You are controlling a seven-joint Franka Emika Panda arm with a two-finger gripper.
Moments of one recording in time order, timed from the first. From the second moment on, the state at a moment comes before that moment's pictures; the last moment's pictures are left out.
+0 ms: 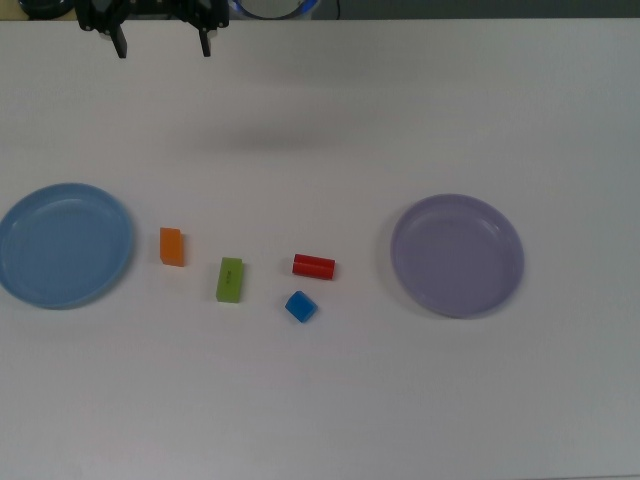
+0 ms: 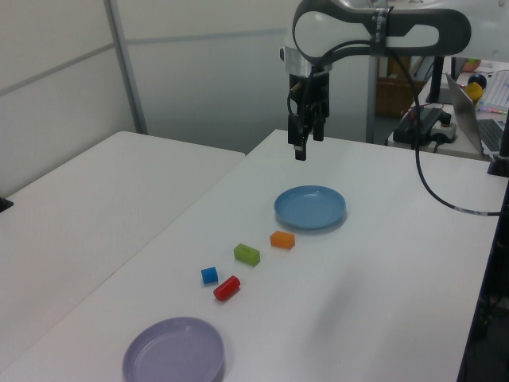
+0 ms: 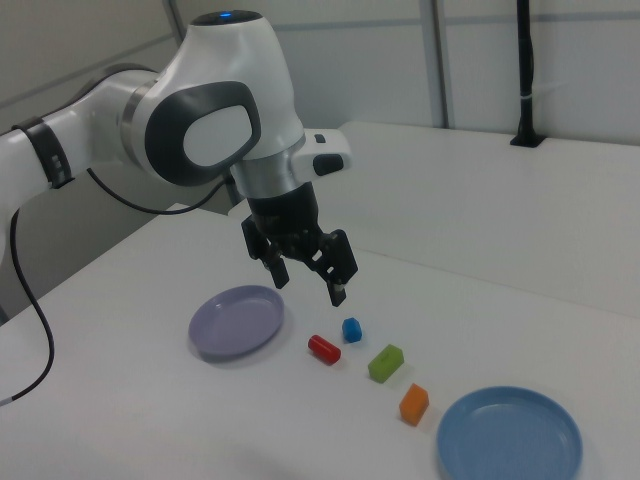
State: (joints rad) arm -0.06 0.02 -0.10 -1.60 0.00 1.65 -0.19
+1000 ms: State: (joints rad) arm -0.06 0.36 -0.09 -1.61 -0.01 1.94 -0.20
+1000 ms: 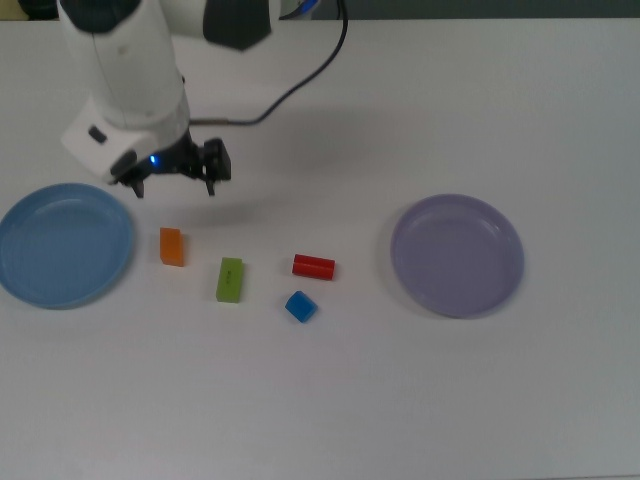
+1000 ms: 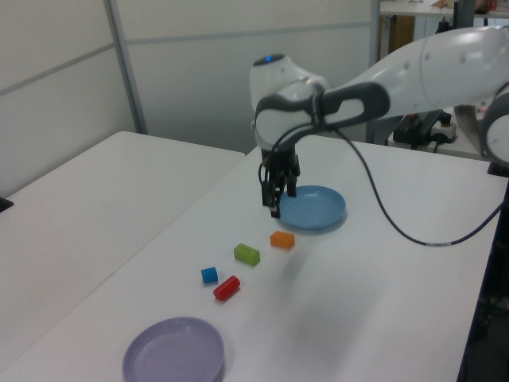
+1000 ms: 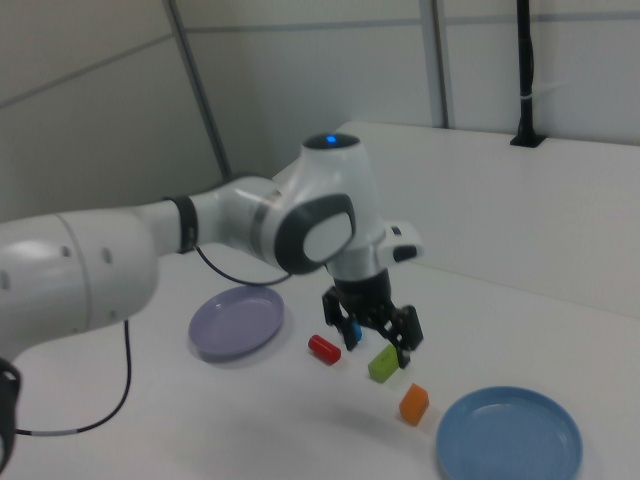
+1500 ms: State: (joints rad) arm -0.06 0.50 -0.09 -1.61 -0.06 2.03 -0.15
